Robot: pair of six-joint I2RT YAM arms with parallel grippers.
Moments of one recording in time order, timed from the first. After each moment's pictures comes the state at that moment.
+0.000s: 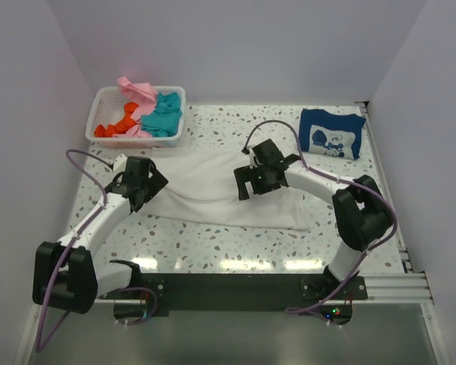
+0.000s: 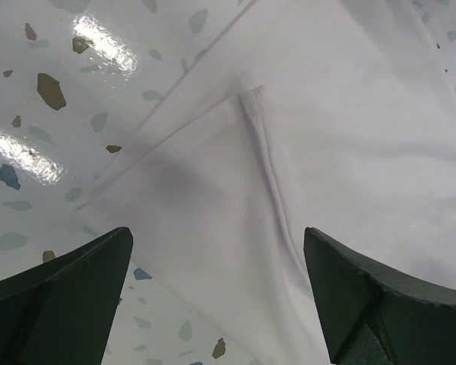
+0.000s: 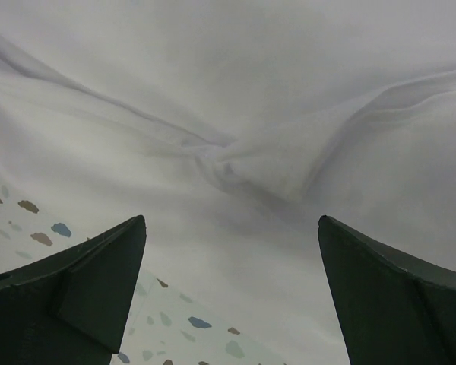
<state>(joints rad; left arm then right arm) -0.18 1.21 0.72 -0.44 -0.29 -0.91 0.57 1.71 1.14 -0.47 -0.13 0.22</state>
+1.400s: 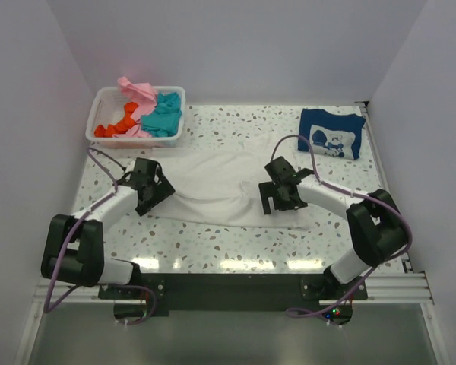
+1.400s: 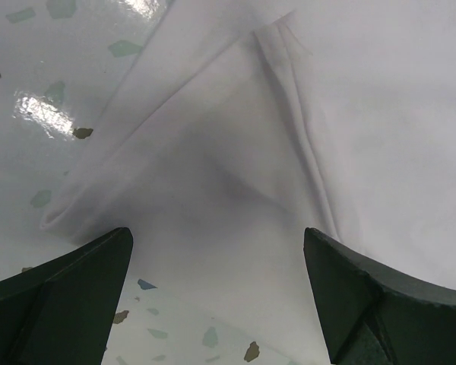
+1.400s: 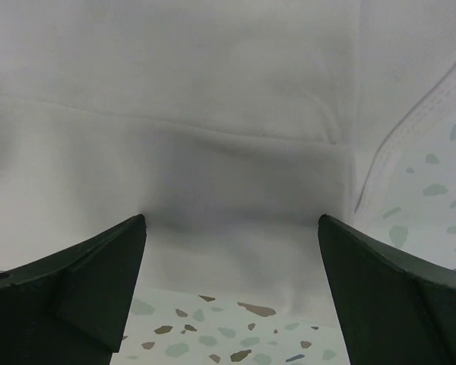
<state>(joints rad) -0.18 1.38 0.70 -0.39 -0.18 -0.82 0.56 1.58 0.94 -0.60 0.19 0.36</state>
